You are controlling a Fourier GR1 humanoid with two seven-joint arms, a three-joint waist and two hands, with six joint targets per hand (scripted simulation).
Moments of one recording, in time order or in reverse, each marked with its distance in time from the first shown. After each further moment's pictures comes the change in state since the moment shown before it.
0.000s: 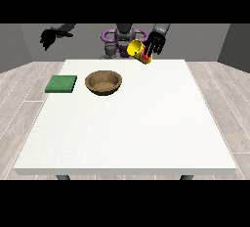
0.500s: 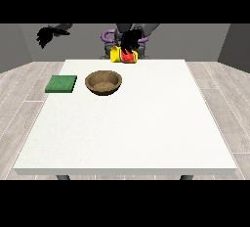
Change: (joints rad) left arm -0.119 -0.108 -0.282 0.057 -0.380 -0.124 0.216; right arm -0.019 -0.037 -0.015 0.070 -0.008 0.044 -0.012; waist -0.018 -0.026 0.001
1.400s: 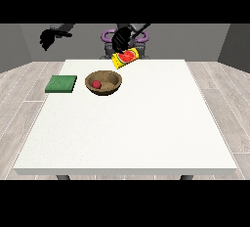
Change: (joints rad) left arm -0.070 -0.087 -0.272 0.038 -0.408 -0.282 0.000; right arm -0.009 0.023 0.007 0.039 0.010 -0.025 0.008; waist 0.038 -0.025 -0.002
